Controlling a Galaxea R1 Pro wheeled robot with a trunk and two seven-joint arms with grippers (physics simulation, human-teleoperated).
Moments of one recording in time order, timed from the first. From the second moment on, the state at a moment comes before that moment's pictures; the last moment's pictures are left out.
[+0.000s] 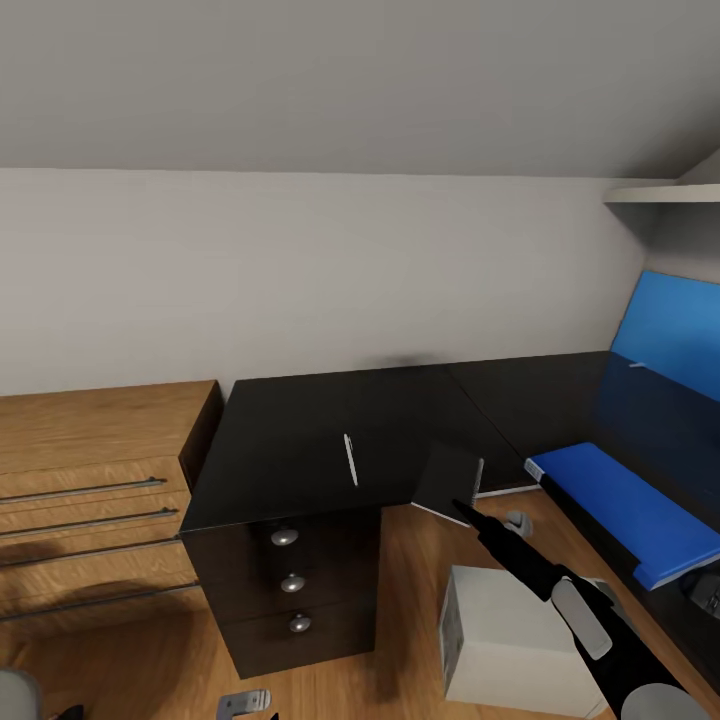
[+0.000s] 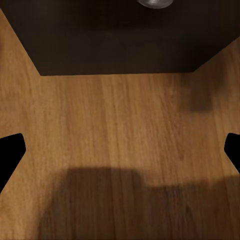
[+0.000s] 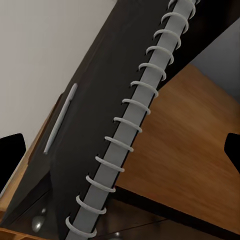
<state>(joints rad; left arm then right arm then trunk) -0.43 -0.05 1.58 -0.03 -1.42 -0.30 -0.12 -0.49 -0.19 0.00 -0.71 -0.85 0.29 0.72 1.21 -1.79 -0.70</state>
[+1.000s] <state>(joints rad) -0.43 -0.04 1.58 -0.03 -1.42 -0.30 -0.12 -0.49 -0.18 0.00 -0.71 -0.85 0.29 0.72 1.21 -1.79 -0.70</state>
